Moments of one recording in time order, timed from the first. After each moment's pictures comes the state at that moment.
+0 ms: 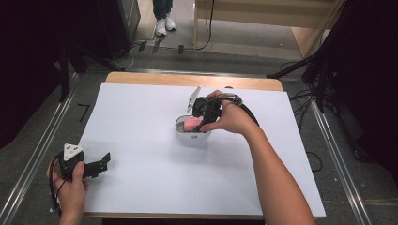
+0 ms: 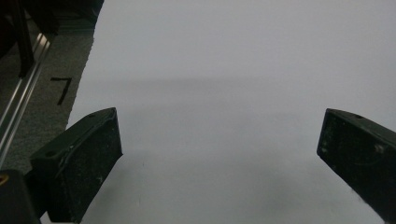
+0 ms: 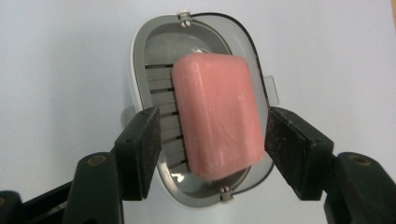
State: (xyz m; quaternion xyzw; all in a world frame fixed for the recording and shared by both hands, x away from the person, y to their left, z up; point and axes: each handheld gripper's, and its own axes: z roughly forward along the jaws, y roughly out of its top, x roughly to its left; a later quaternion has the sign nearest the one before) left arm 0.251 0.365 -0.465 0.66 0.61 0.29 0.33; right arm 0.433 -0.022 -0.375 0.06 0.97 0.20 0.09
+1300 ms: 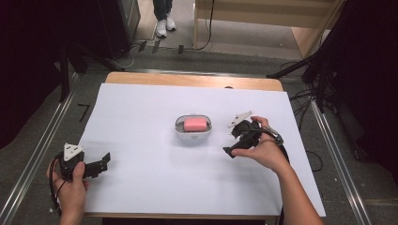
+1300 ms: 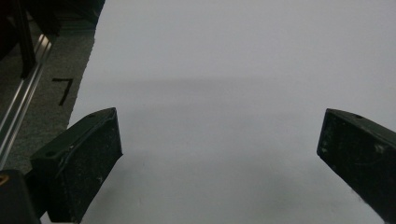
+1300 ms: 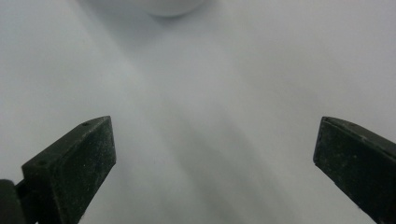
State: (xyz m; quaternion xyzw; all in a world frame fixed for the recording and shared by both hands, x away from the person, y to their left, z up) left arm 0.251 0.365 -0.465 0.66 0.61 0.29 0.33; right arm 0.368 -0.141 -0.427 0.31 0.91 0.24 0.12
